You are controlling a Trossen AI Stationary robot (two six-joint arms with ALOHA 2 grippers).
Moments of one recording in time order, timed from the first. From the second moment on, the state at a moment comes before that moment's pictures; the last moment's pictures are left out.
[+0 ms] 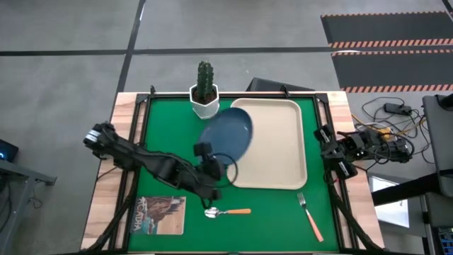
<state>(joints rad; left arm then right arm) -0.42 1.65 1.60 -0.77 -0.69 -0.29 0.08 0.00 0.13 0.50 -0.37 0.11</state>
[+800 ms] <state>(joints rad) -0.30 2.00 1.64 -0.20 -0.43 -0.09 0.08 0.00 0.14 0.56 -0.48 0.12</state>
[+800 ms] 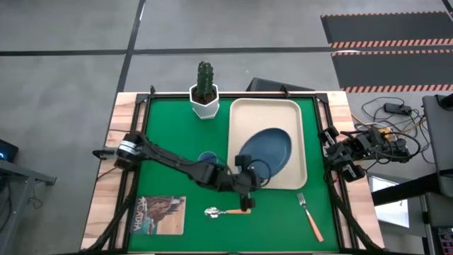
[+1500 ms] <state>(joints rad) -0.22 2.11 1.60 -0.20 -0.38 -0.10 0.08 0.00 0.14 0.55 -0.48 0.12</state>
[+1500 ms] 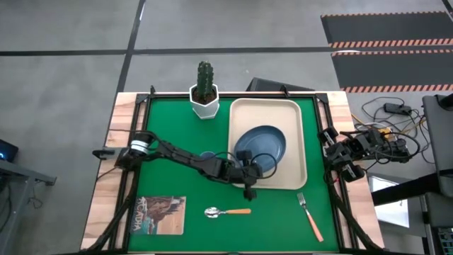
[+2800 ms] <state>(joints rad) -0.31 1.81 1.45 -0.22 -0.51 0.02 0.07 0.35 0.15 0.29 0.14 0.21</state>
